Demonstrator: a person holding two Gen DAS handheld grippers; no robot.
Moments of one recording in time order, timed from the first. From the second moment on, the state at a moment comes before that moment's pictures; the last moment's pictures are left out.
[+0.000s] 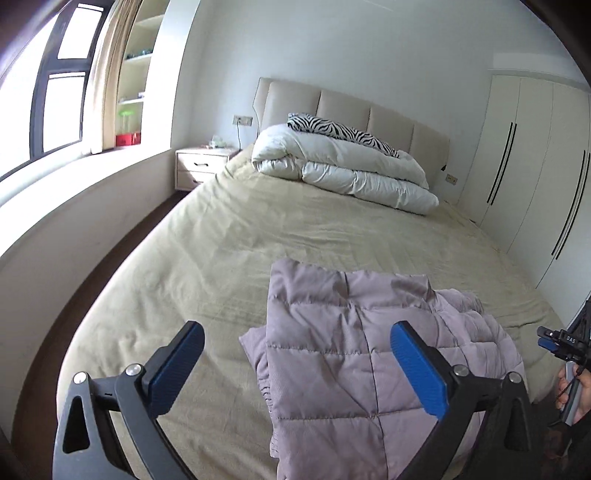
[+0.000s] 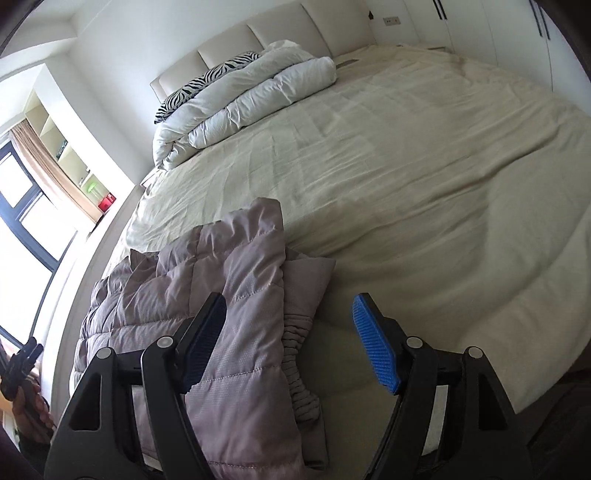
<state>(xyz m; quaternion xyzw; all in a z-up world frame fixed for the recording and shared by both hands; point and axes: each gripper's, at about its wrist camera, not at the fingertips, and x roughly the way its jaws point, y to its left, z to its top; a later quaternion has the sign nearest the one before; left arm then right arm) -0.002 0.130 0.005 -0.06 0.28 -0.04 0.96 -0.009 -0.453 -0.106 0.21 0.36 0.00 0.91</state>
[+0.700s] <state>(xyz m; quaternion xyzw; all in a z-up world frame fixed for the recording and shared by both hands) -0.063 0.014 0.092 0.02 0.22 0.05 0.97 -0.106 -0.318 0.081 0.09 0.18 0.00 0.98</state>
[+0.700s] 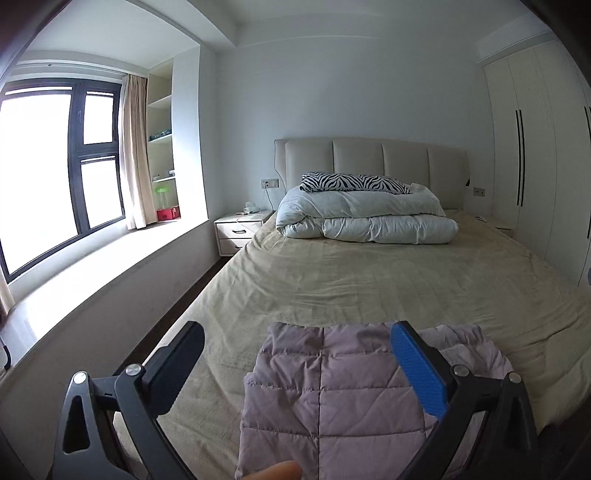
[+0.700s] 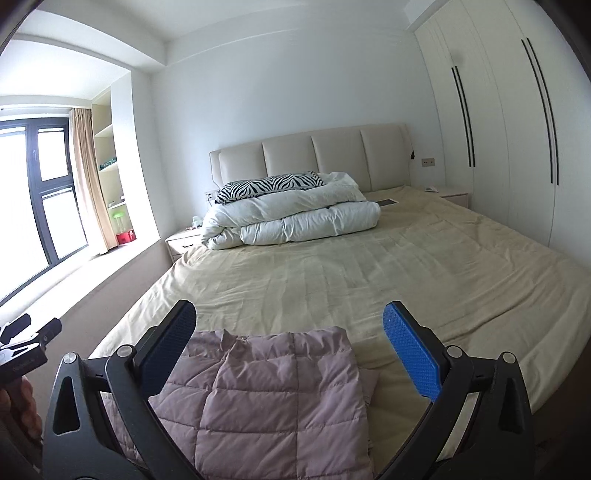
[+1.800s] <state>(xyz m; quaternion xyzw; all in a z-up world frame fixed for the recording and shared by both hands) -0.045 -0.006 -0.009 0.05 0.38 0.06 0.92 -0.086 -0.236 -0.023 0.01 0.40 -0.06 0.92</state>
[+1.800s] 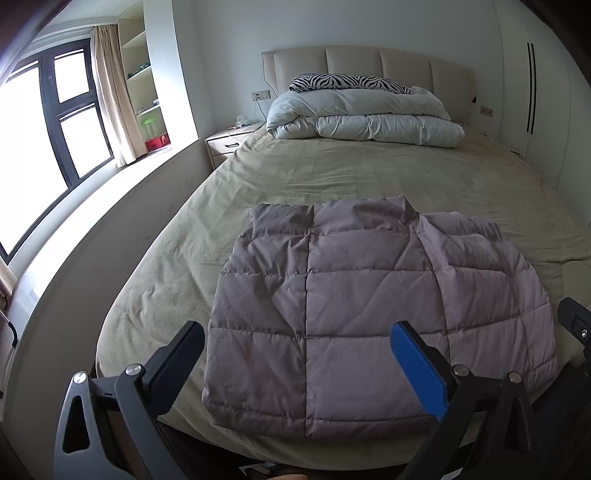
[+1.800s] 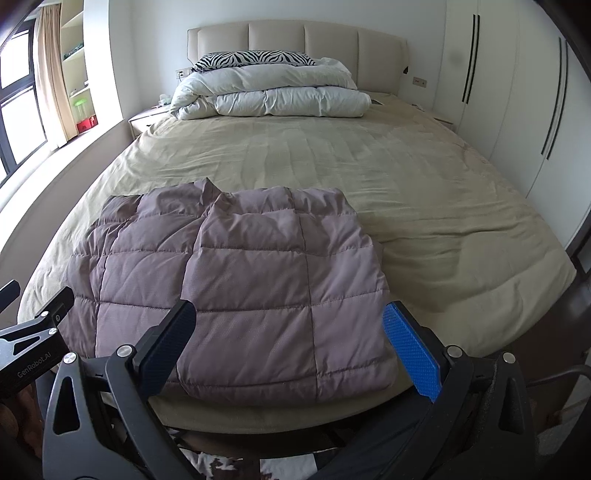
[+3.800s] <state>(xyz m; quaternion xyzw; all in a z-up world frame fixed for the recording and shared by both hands) -0.041 0.000 -0.020 0.02 0.41 0.05 0.91 -0.086 -0.230 -0.033 0.02 0.41 -0.05 0.91</state>
